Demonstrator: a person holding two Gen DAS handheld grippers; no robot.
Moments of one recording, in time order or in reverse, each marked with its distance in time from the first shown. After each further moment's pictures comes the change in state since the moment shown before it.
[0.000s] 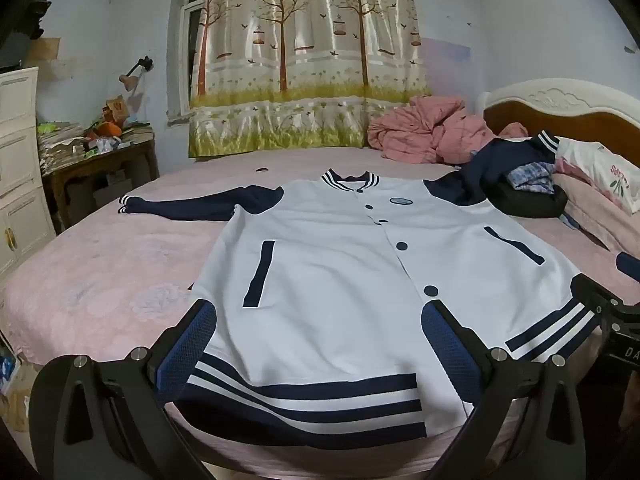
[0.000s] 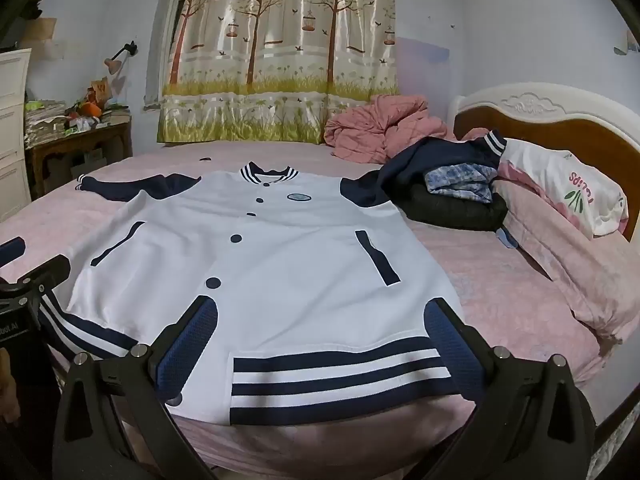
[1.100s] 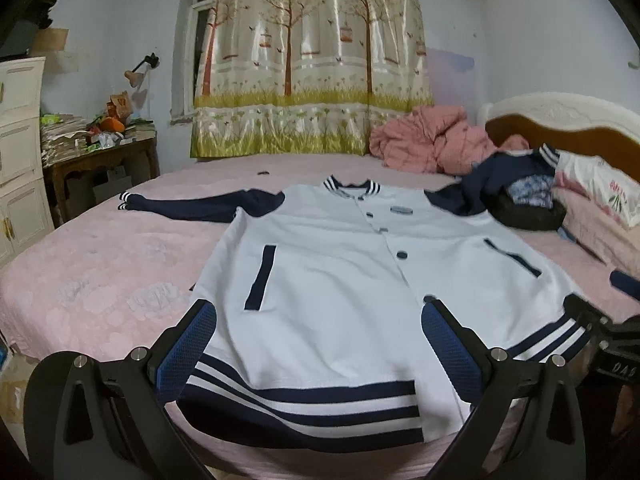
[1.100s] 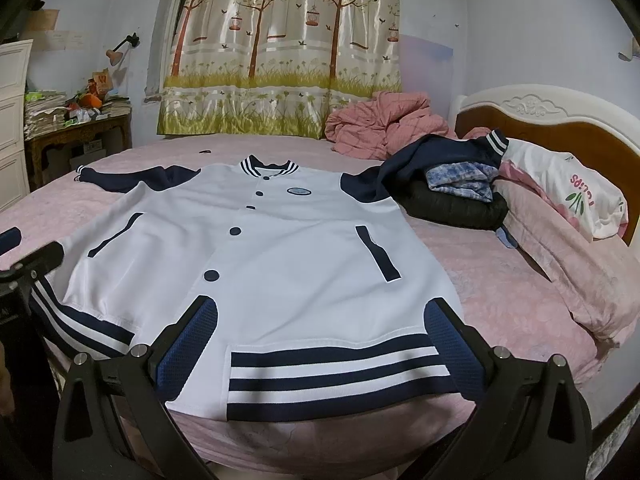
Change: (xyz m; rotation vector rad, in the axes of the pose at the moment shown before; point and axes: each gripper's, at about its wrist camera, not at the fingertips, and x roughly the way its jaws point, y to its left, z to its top) left arm -0.003 0.003 0.000 -0.039 -0.030 -0.020; right arm 0.003 0.004 -0.002 -0.032 0.010 -0.005
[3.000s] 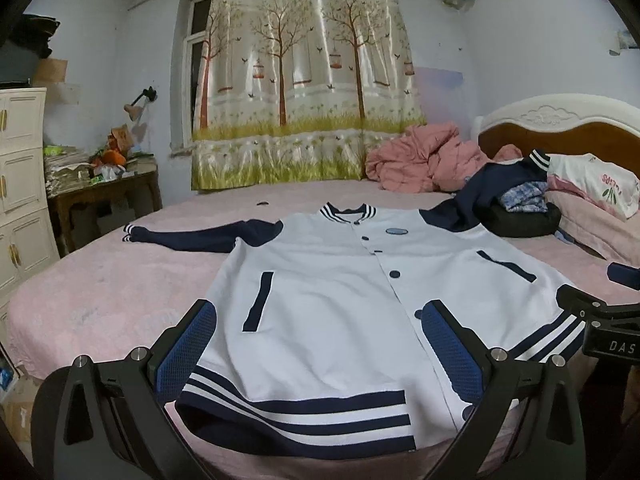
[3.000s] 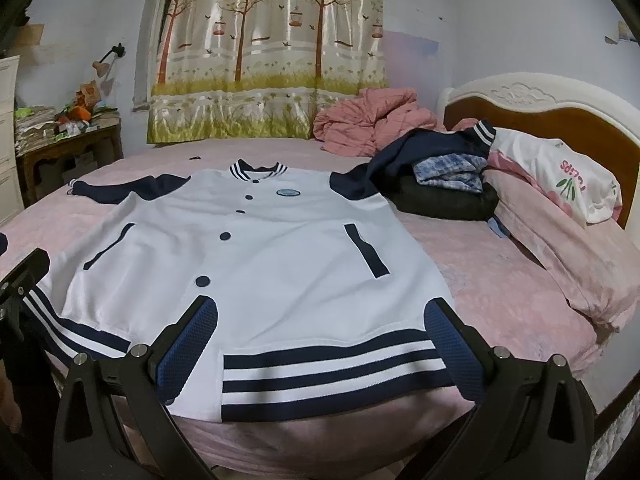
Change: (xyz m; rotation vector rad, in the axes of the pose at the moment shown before) left arm -0.018 -0.019 -0.005 0.070 -0.093 0.025; right arm 0.003 -0.011 0.003 0.062 0.012 -0.026
